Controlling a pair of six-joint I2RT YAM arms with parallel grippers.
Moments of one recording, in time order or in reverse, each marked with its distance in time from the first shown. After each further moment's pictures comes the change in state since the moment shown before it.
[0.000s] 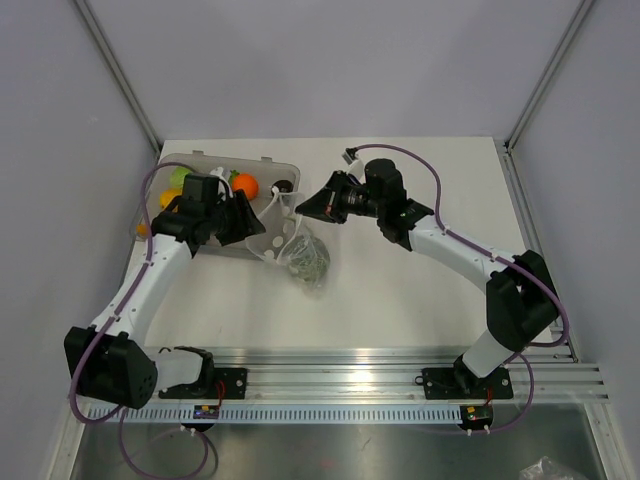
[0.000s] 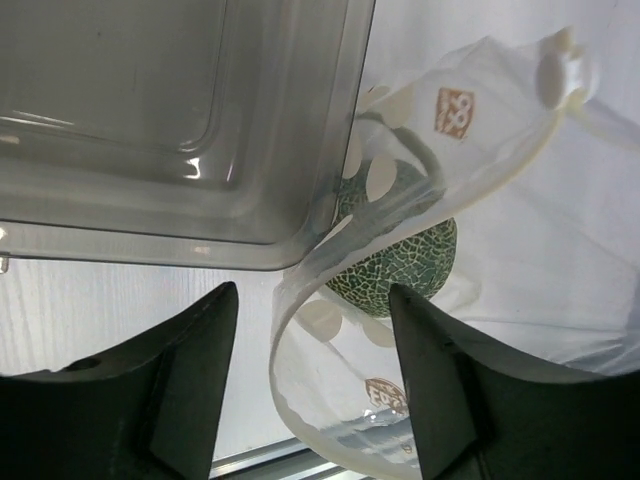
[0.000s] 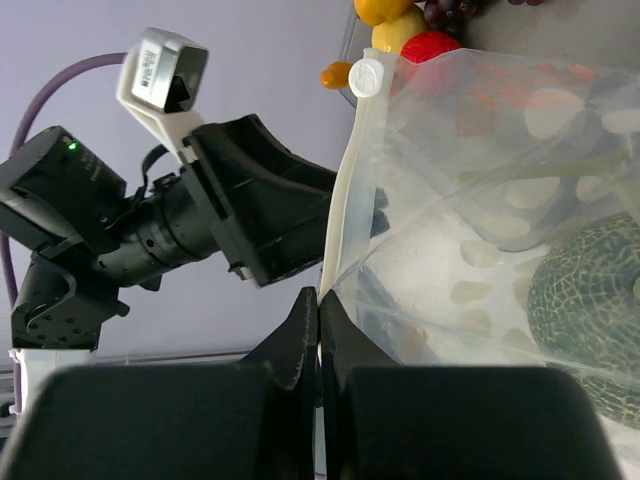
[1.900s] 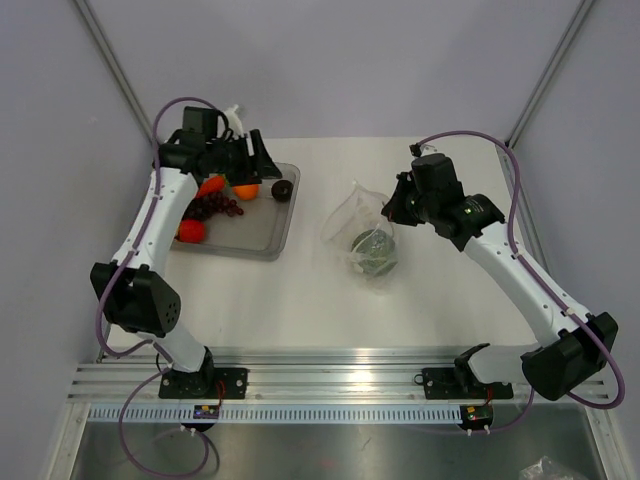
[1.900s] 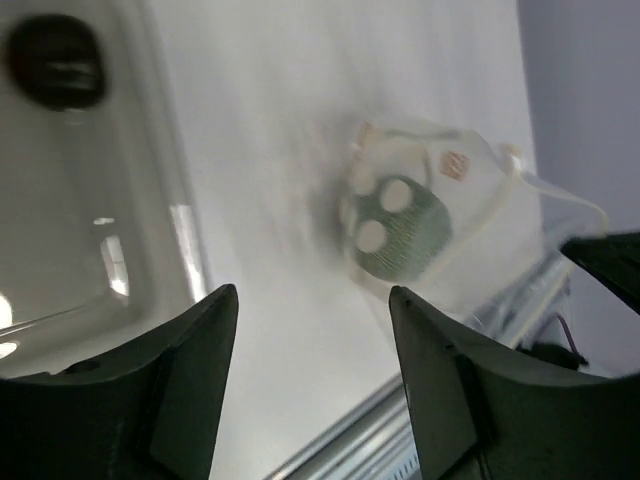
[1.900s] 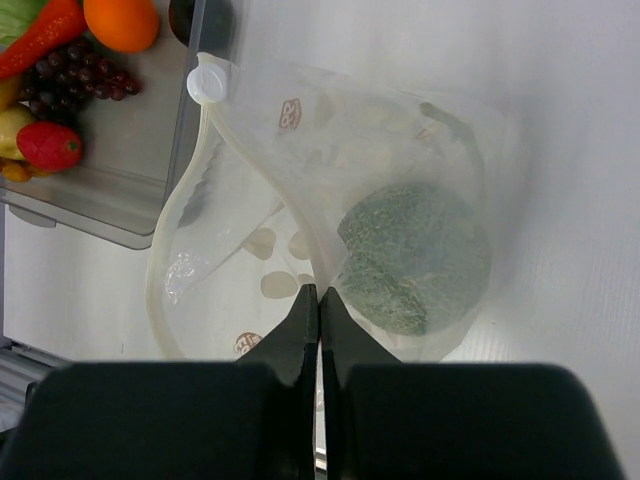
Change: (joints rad) left arm -0.016 0.431 0.604 -0.127 0.335 0.171; right arm -0.131 -0.310 0.121 -0.853 0.577 -0.546
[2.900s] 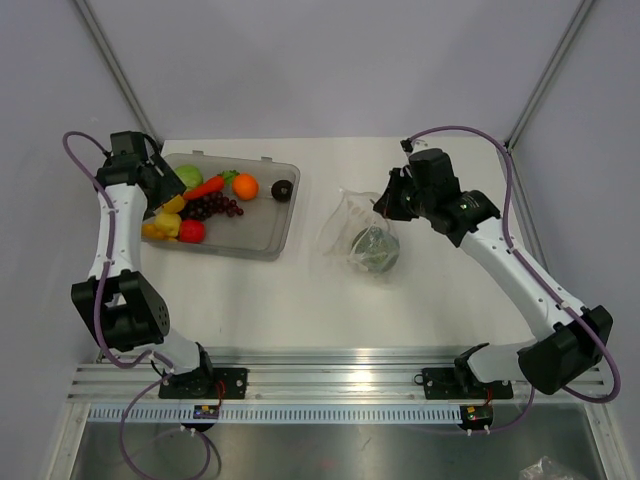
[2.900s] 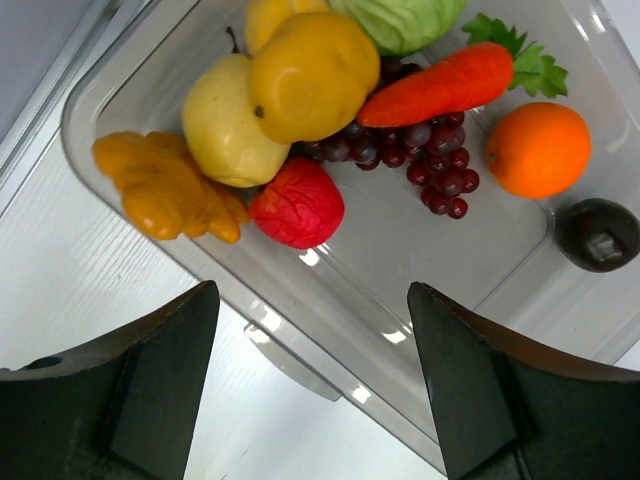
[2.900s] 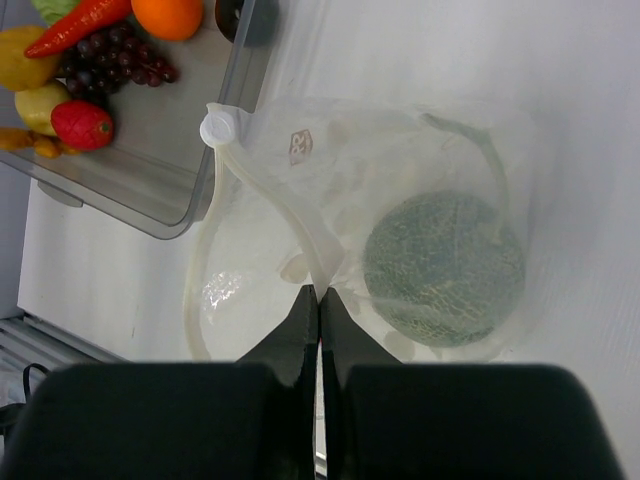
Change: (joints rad) left arm 0.457 -0.097 -0.179 -0.068 -0.644 -0.098; right arm 0.000 0.032 0.025 0.040 -0.077 -0.052
